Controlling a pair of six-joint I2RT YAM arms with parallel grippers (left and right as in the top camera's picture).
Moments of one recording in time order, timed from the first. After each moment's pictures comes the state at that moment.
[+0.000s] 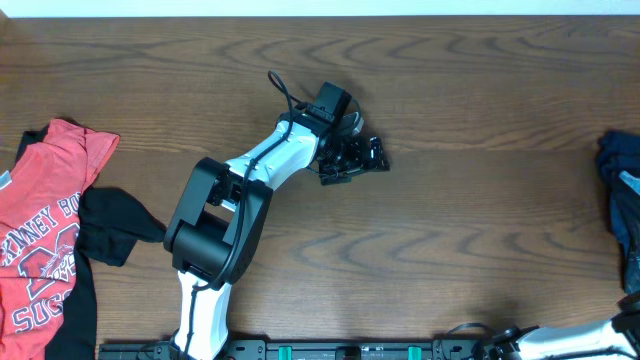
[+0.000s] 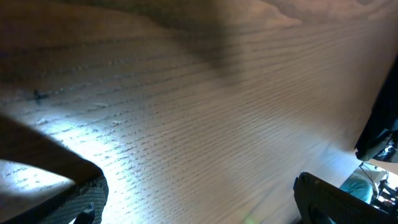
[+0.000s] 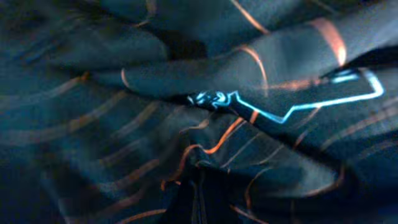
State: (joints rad) left arm -0.50 2.12 1.43 -0.57 0.60 -0.59; right arm -1.12 1.85 1.27 -0.69 -0.08 0.35
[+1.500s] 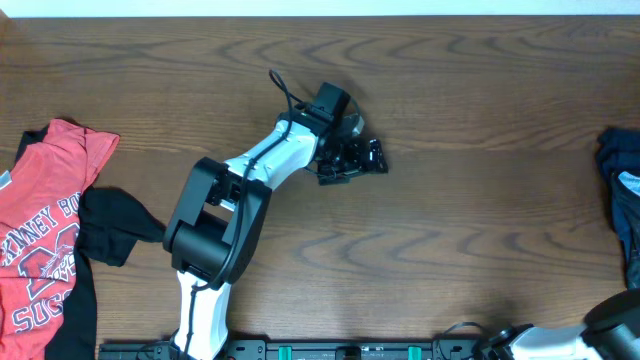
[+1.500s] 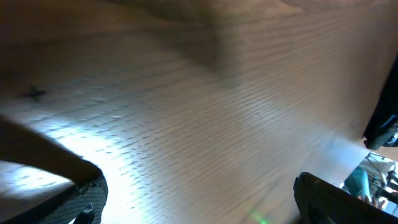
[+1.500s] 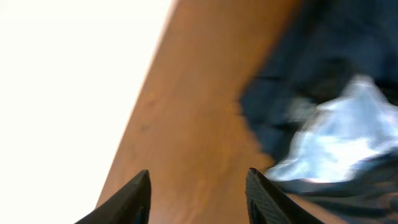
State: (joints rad) left arm -0.49 2.11 1.43 -0.58 0.60 -0.53; right arm -0.96 1.66 1.67 -0.88 -0.59 0.44
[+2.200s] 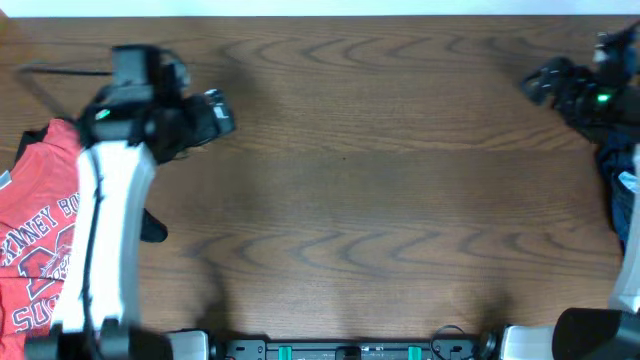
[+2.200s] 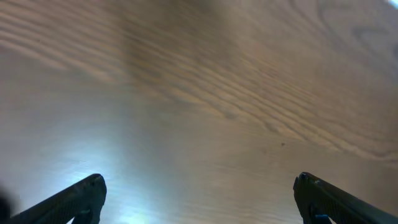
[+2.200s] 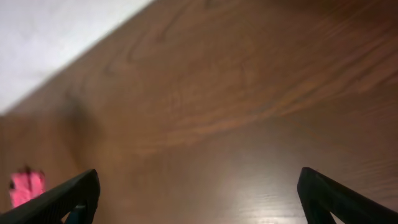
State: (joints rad) left arm 0.06 1.48 1.43 -1.00 0.23 -0.35; right arm -0.27 1.56 1.68 -1.14 -0.43 0.26
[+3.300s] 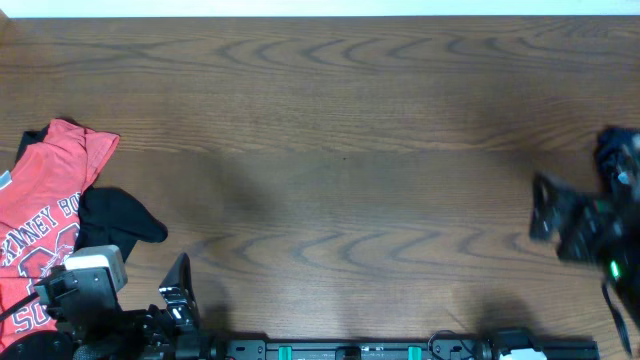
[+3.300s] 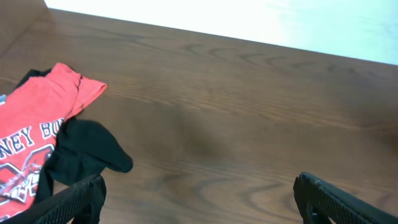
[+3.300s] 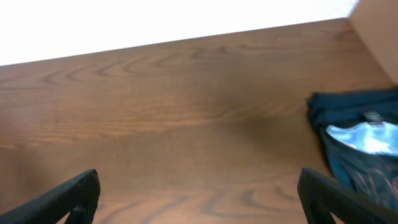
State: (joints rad) left arm 0.03 0.55 1.43 -1.41 0.07 -0.14; right arm 0.10 0.89 1.68 -1.39 0.11 0.21
